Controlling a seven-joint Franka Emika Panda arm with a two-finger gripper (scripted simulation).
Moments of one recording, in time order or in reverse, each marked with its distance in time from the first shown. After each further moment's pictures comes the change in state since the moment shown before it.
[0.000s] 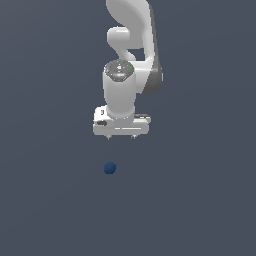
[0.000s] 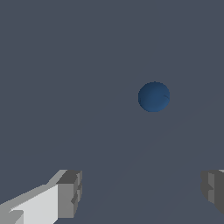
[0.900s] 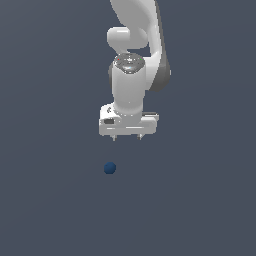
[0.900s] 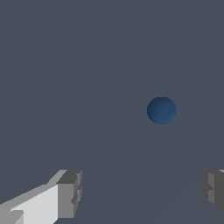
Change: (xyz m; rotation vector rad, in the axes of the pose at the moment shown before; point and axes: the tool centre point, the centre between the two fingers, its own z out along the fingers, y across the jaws) arm 0.015 -0.023 -0.018 -0.003 0.048 -0.025
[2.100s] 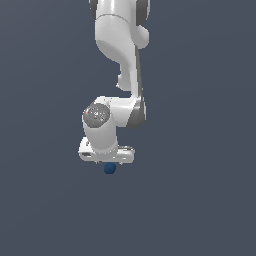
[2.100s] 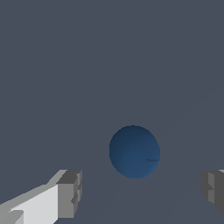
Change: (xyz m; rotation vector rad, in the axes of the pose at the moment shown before) arm 0.049 0.077 0.102 0.021 -0.036 0.116
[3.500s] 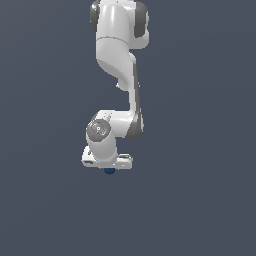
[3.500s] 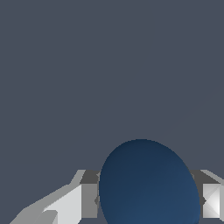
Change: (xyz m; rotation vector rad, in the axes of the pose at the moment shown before) arm 0.003 0.005 0.057 0.001 -0.002 0.007
